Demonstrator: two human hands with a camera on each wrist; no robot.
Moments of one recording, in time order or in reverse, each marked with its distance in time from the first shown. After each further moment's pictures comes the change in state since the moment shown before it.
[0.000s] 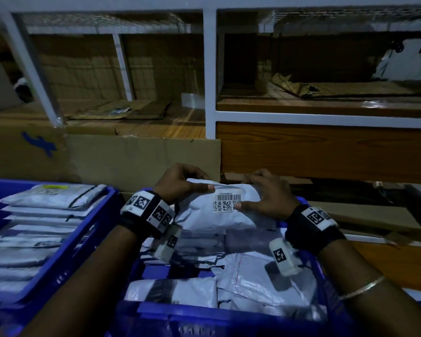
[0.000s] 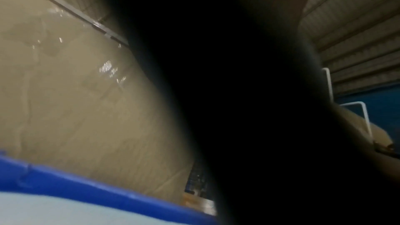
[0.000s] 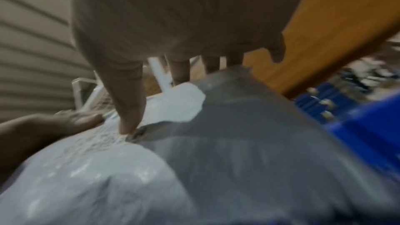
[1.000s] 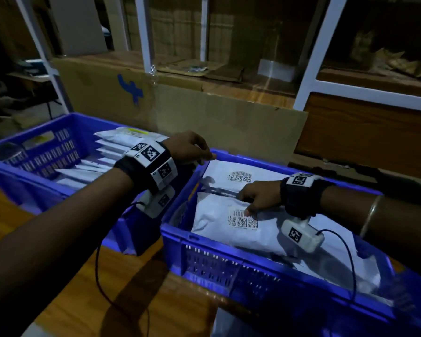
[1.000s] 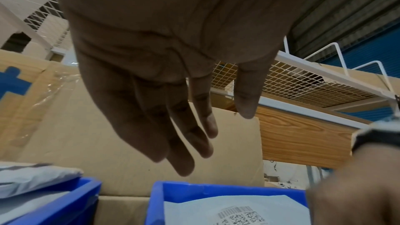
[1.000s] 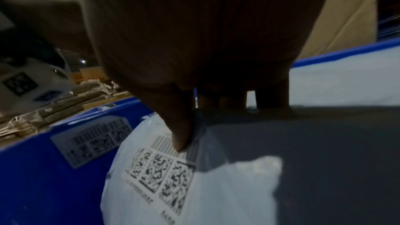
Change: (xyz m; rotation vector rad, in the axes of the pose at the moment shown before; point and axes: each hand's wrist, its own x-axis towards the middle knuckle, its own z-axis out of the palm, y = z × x) left_hand -0.088 -0.043 -0.129 0.315 -0.003 -0.314; right_hand 0.036 -0.153 0.101 -0.216 -0.943 -0.333
